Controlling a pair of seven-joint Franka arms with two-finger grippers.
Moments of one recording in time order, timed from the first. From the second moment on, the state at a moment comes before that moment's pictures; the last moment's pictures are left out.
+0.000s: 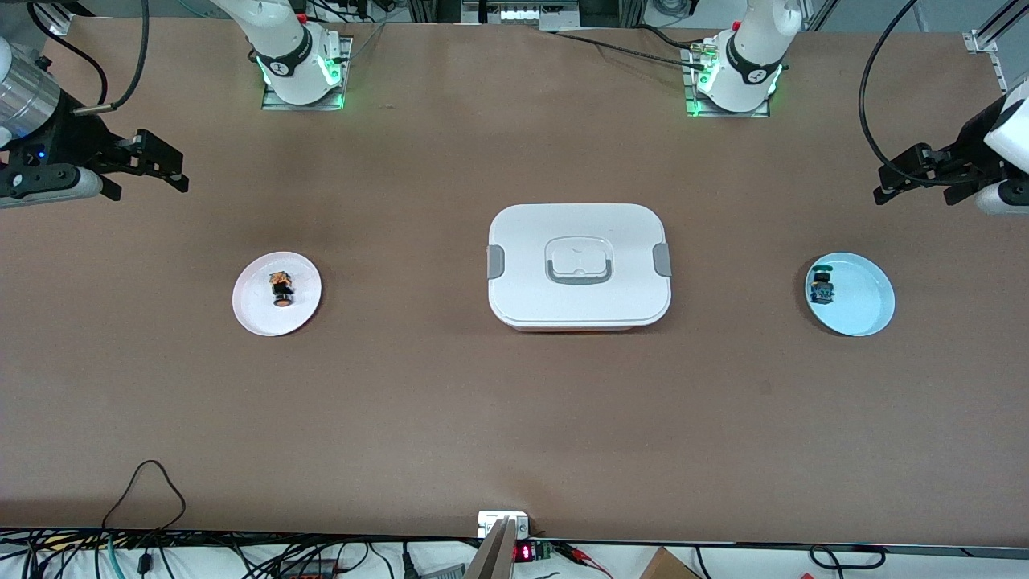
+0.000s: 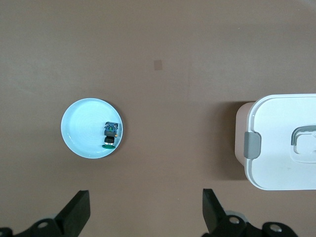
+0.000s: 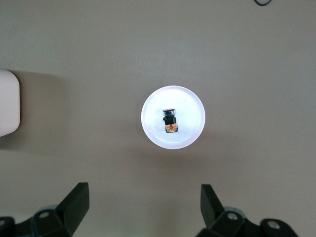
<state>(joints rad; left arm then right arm) -0.01 -0.03 0.02 -1.63 -0.03 1.59 -0.02 0.07 -0.06 0.00 -1.70 0.05 1.65 -0.05</state>
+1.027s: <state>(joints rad) -0.01 -0.03 0.02 -1.63 -0.03 1.59 -0.02 0.09 -0.01 0.01 -1.73 0.05 1.63 -0.62</state>
